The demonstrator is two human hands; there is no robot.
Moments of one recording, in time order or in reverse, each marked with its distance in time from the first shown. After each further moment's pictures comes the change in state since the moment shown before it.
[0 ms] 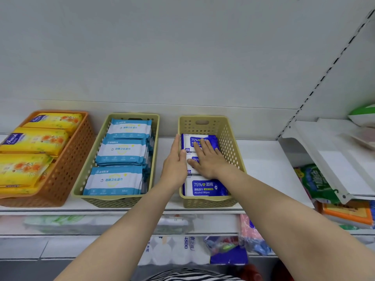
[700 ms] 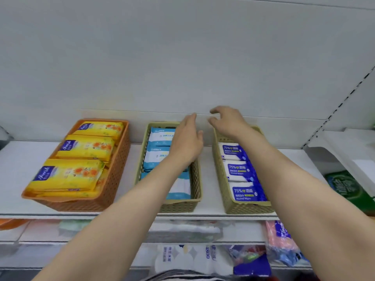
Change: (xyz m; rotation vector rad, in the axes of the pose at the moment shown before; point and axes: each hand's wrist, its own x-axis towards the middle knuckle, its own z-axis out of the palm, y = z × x) left_hand 0.027 0.053 -0.120 0.449 0.061 0.359; right_hand 0.005 -0.114 -0.144 0.300 0.443 0.043
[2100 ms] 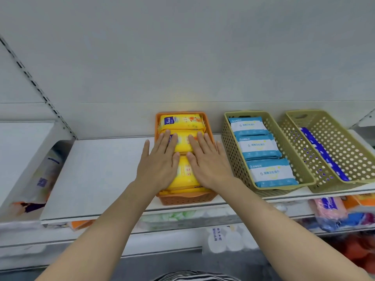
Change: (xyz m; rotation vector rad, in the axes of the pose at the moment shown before) left_hand -0.055 -0.295 -0.219 0.571 -0.251 0.106; right_hand -0.080 -0.272 0.226 -0.214 -0.146 -0.020
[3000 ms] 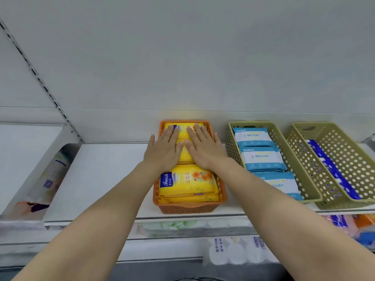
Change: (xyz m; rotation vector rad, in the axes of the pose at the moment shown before) left_hand 0.064 -0.007 -0.005 -0.038 -0.072 -0.042; right_hand 0.076 0.011 -0.012 -0.011 -0.124 -0.051
